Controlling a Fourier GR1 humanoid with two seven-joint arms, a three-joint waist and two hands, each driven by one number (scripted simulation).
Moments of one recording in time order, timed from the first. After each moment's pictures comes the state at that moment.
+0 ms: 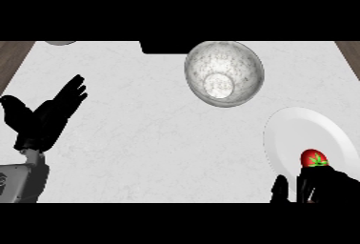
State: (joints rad) left arm -0.21 0.33 0.05 -1.50 0.19 -0.12 0.29; right arm 0.08 -0.11 0.40 -2.37 1.18 0.55 1.03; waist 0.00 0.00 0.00
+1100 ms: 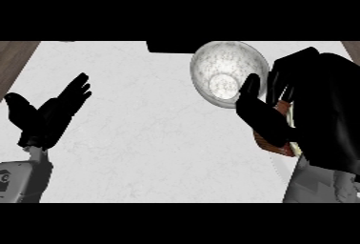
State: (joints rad) left arm -0.23 0.32 0.05 -1.49 0.19 -0.15 0.29; right arm -0.73 -0.01 0.18 -2.05 1.05 0.63 1.16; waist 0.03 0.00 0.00
